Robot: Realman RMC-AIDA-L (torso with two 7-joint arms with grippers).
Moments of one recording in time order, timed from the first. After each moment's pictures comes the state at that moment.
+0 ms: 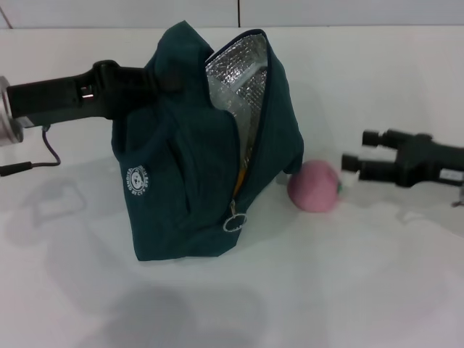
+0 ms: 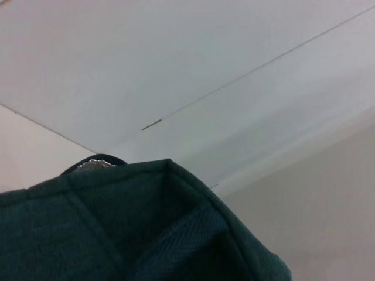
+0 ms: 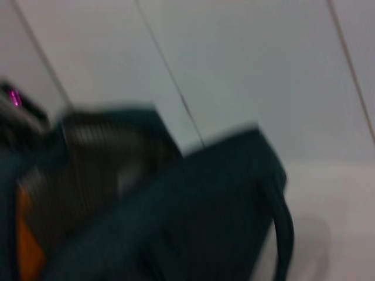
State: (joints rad) left arm -0.59 -1.98 0.61 0.58 1.83 1.77 -2.25; right arm 0.57 2.02 -0.72 -0.44 -1.87 -1.41 1.38
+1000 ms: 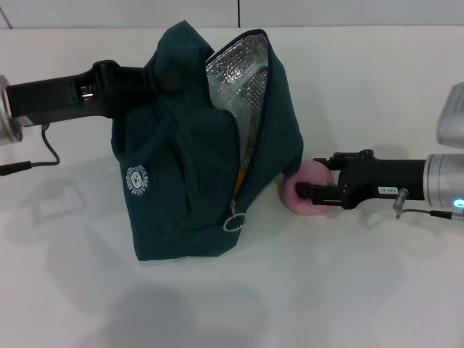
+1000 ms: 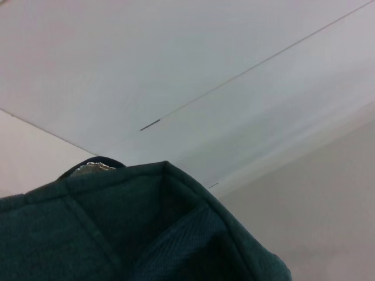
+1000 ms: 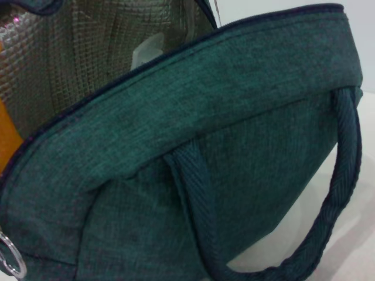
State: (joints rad) left arm -0.59 -1.98 0.62 0.58 1.83 1.77 -2.24; right arm 0.62 2.03 -1.30 -0.42 -1.56 -1.10 1.34
